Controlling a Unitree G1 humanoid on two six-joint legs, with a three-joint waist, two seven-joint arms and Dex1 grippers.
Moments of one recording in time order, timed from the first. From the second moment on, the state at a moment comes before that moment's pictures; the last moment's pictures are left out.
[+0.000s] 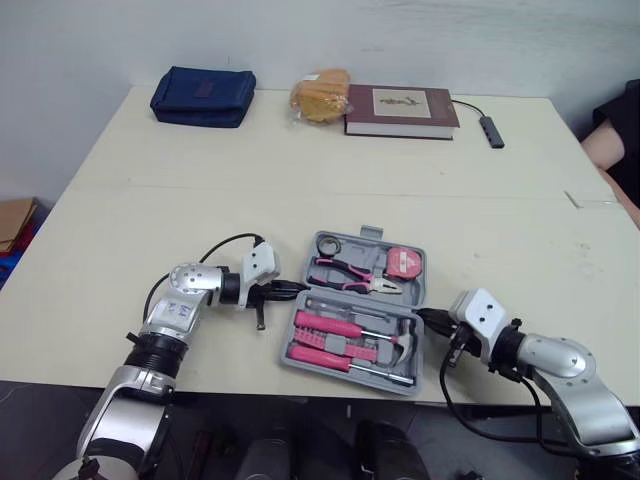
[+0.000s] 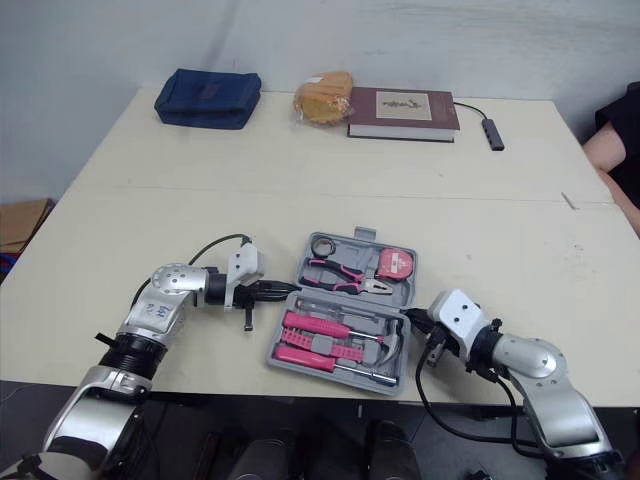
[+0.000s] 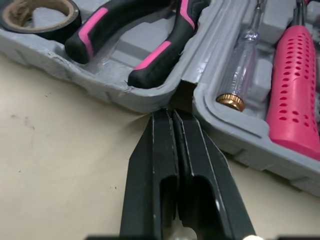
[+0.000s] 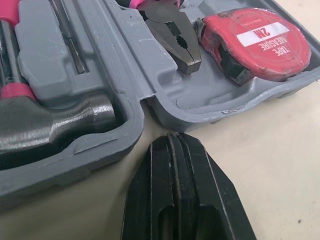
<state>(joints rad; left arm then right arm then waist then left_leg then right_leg) -0.58 0.47 -0.17 0.43 -0.16 0.08 -1.14 0.02 -0.67 -0.04 -0.23 0.18 0.22 0.80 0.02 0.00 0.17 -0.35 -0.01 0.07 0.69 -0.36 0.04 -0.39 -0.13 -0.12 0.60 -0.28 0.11</state>
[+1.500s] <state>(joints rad) -0.81 0.51 -0.06 0.13 -0.34 1.19 -0.72 -0.56 -0.60 -0.28 -0.35 0.59 1.61 0.40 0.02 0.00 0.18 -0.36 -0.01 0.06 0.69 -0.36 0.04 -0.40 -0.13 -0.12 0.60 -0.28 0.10</state>
